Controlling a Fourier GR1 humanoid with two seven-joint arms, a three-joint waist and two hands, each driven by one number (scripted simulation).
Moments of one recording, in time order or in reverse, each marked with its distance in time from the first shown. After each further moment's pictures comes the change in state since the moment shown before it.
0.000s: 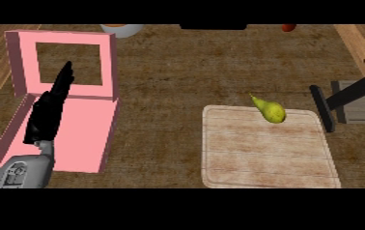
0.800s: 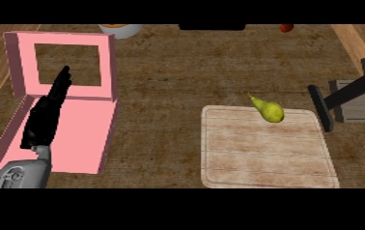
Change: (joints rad) left arm 0.033 0.002 0.013 -0.004 -0.002 -0.013 -0.021; right arm 0.032 0.077 0.092 -0.359 0.108 -0.131 0.005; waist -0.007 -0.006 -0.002
